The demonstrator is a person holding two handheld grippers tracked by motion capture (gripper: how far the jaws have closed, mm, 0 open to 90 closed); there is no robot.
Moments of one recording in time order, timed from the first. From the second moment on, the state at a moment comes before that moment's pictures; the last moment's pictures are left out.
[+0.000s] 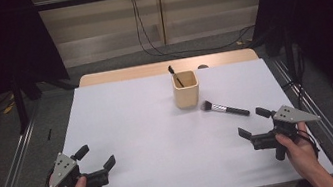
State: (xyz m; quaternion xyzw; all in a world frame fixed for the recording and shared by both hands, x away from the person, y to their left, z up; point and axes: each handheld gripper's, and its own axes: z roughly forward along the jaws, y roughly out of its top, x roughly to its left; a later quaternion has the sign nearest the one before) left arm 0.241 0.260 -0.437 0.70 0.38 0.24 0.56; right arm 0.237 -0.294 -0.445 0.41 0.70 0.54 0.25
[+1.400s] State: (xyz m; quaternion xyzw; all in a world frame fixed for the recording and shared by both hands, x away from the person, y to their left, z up) left arm 0.244 0.262 -0.439 0.70 0.38 0.23 0.56; right arm 0.313 -0.284 -0.418 0.42 0.71 0.51 0.24
